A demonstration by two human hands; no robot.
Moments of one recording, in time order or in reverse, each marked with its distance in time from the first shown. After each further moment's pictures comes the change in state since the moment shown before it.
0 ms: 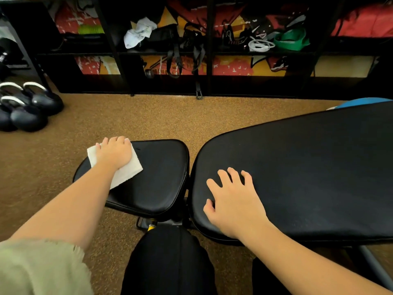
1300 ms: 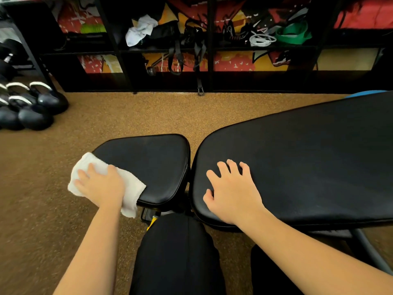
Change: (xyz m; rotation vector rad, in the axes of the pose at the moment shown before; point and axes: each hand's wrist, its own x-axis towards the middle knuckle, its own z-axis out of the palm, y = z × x) left_hand -0.136 -0.006 0.021 -0.483 0.446 -0.496; right_hand -0.001 -0.001 -0.003 0.003 0.004 -0.012
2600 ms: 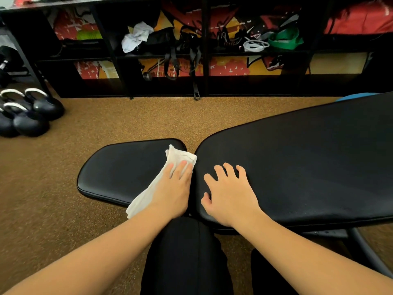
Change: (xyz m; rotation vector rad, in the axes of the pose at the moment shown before) left_hand -0.110 0.070 0.019 0.894 -0.239 1.558; right_hand 0.001 0.002 0.003 0.009 0.012 0.007
